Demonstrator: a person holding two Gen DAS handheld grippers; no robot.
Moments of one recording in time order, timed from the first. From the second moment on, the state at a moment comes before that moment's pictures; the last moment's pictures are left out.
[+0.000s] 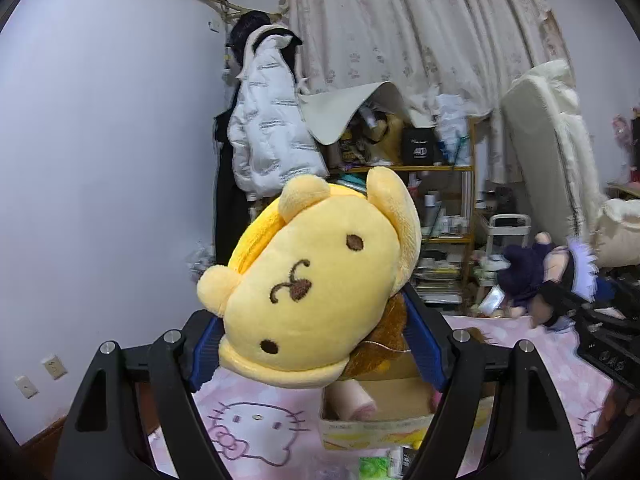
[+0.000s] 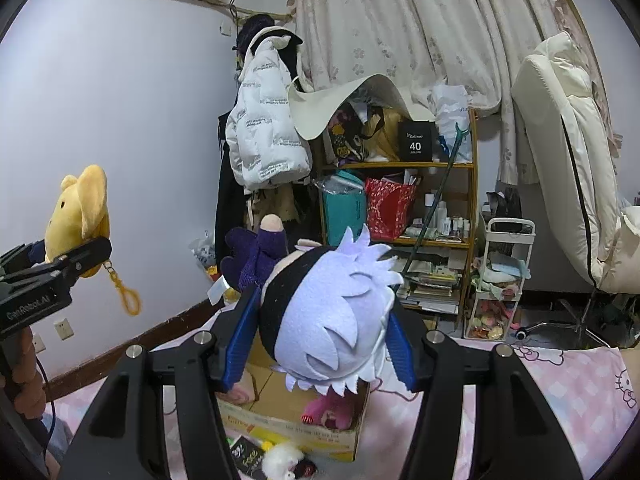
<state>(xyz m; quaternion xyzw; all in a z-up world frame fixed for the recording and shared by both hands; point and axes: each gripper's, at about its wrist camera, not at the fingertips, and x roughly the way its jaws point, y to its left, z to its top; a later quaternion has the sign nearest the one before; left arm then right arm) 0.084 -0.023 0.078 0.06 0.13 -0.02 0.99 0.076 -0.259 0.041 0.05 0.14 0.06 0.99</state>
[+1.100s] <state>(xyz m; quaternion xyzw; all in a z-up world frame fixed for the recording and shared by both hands) 0.163 -0.036 -0.018 0.05 0.22 -0.09 0.97 0.133 -0.248 -0.047 0.06 0.20 0.09 0.97</state>
